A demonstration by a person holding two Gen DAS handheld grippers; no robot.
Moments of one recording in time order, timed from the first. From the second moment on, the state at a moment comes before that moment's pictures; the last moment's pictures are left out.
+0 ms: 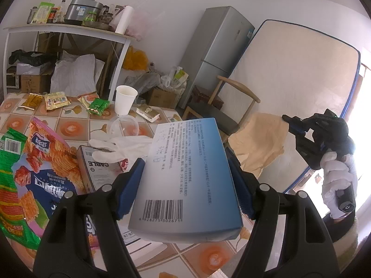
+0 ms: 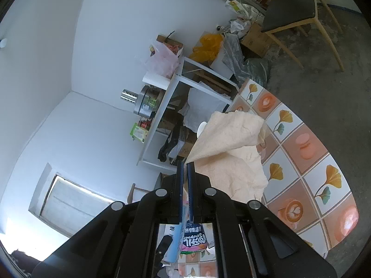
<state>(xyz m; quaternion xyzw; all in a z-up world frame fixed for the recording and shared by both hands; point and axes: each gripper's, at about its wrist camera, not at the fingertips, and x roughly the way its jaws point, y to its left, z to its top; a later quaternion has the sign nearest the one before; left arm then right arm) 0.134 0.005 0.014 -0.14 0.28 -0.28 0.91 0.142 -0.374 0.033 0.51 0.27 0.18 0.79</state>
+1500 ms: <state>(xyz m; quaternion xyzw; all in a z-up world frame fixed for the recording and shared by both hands) 0.181 -0.522 -0.096 0.07 0.51 -0.52 0.68 -0.034 -0.673 -0.167 0.66 0.18 -0.14 0.72</state>
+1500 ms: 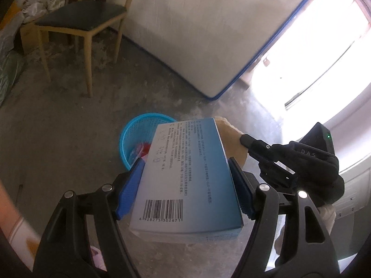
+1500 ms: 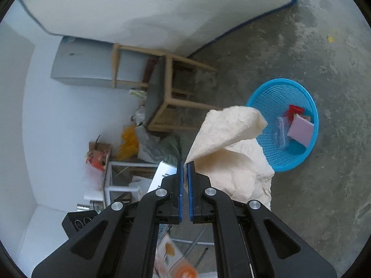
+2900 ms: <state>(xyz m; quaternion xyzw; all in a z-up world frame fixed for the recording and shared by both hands) 0.101 -0.175 0.021 0.03 0.29 -0.41 0.86 -0.045 -0.548 -0.055 0.44 0.28 -0.02 0.85</state>
